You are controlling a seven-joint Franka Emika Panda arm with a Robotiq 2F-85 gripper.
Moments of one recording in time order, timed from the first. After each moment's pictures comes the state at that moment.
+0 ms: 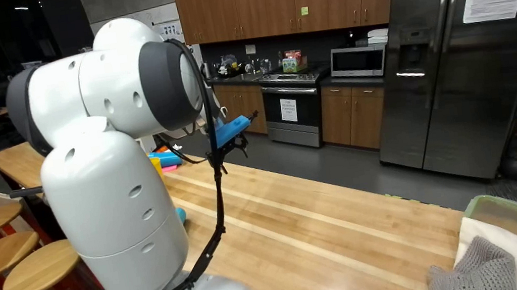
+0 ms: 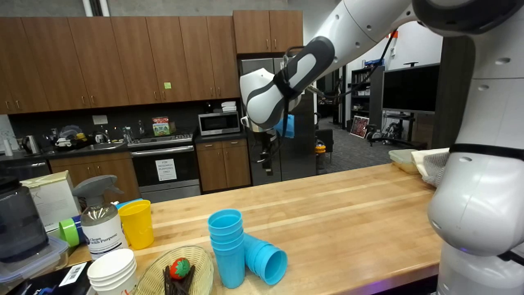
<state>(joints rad) 0.27 -0.07 0.26 -2.17 -0.29 2.20 -0.44</state>
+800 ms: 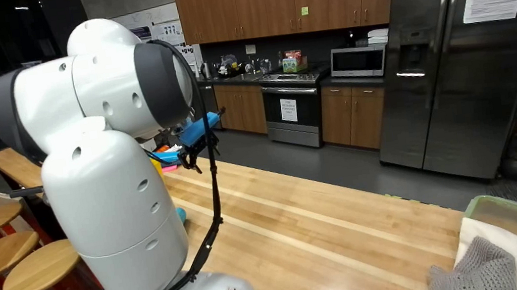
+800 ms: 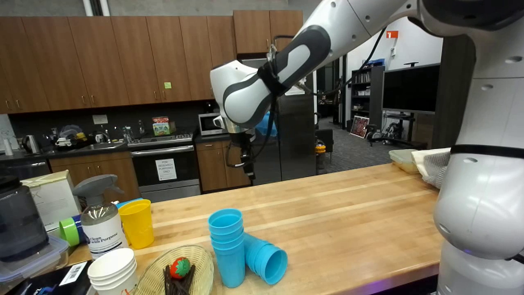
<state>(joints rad) 0.35 -0.07 0.36 -2.12 -0.33 2.12 -0.44</state>
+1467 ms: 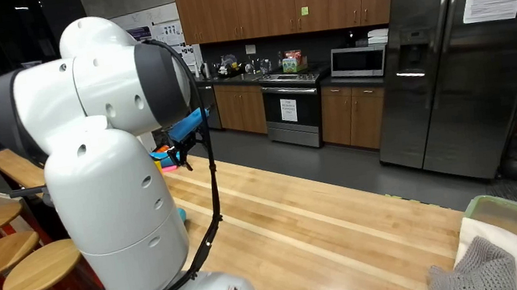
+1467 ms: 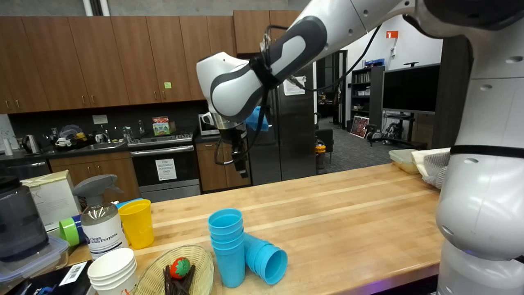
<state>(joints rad) 0.38 -0.05 0.40 -2.05 -0.33 2.04 -0.44</state>
